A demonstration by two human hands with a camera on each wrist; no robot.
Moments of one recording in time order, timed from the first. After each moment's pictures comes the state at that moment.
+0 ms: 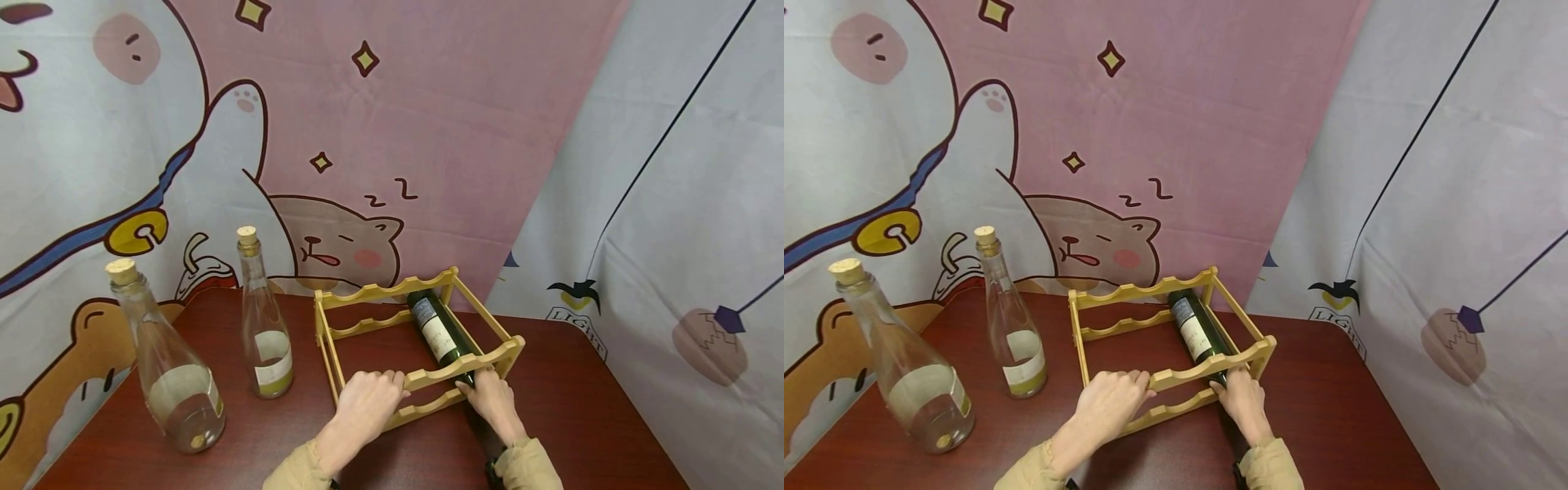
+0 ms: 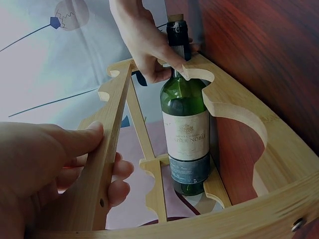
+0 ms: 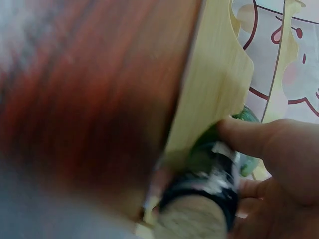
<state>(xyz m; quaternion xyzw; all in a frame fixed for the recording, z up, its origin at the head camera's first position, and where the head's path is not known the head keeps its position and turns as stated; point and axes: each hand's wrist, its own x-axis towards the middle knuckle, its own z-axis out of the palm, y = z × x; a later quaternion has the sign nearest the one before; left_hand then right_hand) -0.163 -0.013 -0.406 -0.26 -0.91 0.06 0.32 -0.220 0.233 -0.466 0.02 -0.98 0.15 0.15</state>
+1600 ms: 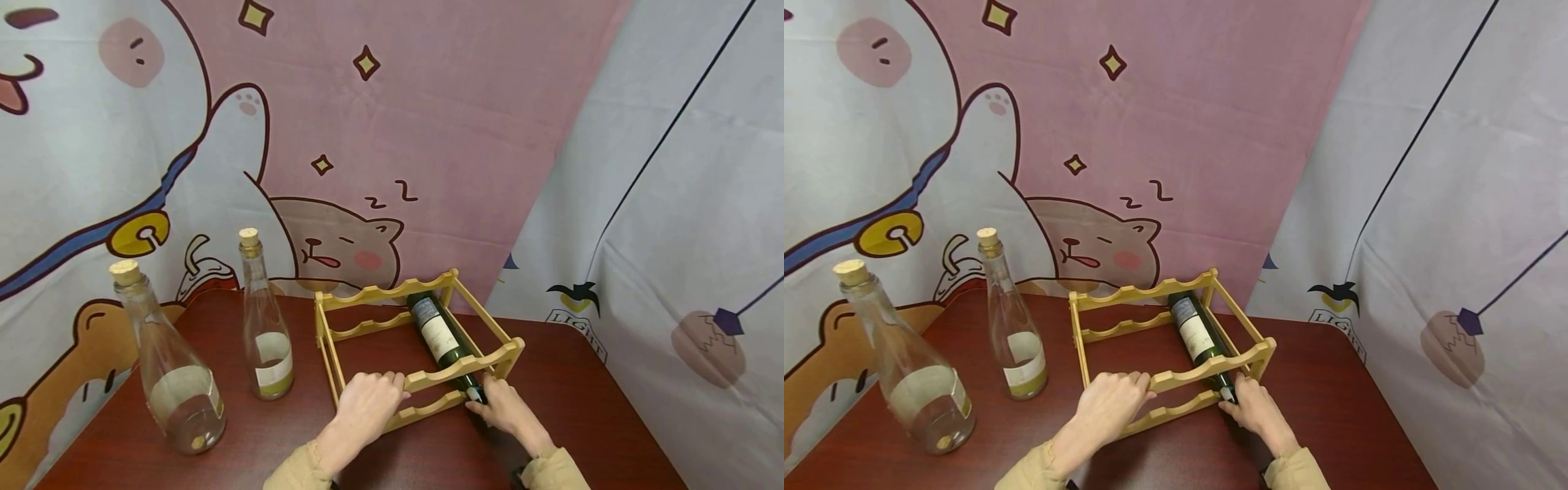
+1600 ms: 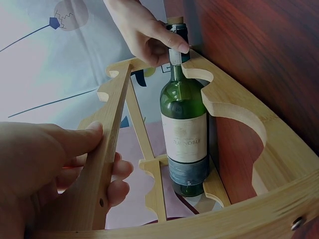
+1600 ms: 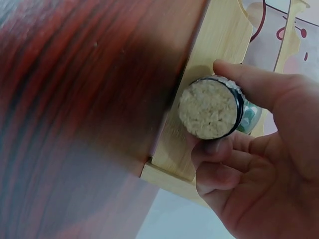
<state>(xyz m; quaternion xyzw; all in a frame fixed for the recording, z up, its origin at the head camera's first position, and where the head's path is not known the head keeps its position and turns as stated) -0.162 -0.013 -0.405 -0.26 -0.91 0.06 0.33 -0.211 0.260 -0.461 0.10 -0.98 0.19 0.02</state>
